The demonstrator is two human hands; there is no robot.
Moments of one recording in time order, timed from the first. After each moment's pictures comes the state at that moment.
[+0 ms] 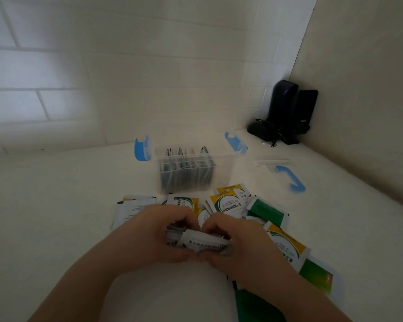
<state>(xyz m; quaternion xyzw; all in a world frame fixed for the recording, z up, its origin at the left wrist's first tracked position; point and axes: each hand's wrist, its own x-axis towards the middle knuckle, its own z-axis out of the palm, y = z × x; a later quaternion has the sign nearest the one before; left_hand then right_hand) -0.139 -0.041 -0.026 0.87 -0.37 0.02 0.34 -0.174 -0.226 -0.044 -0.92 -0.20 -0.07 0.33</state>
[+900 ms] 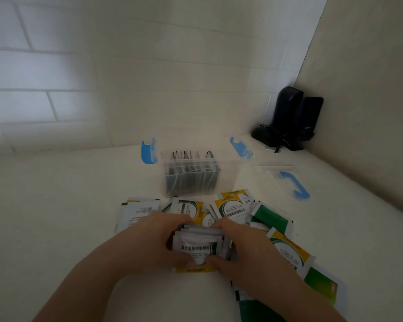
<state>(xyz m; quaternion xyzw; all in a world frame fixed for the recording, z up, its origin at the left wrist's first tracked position) -0.129 -0.035 -0.042 0.90 -0.28 -0.11 0.30 -0.174 -0.226 -0.043 -0.95 -0.16 -0.01 0.26</state>
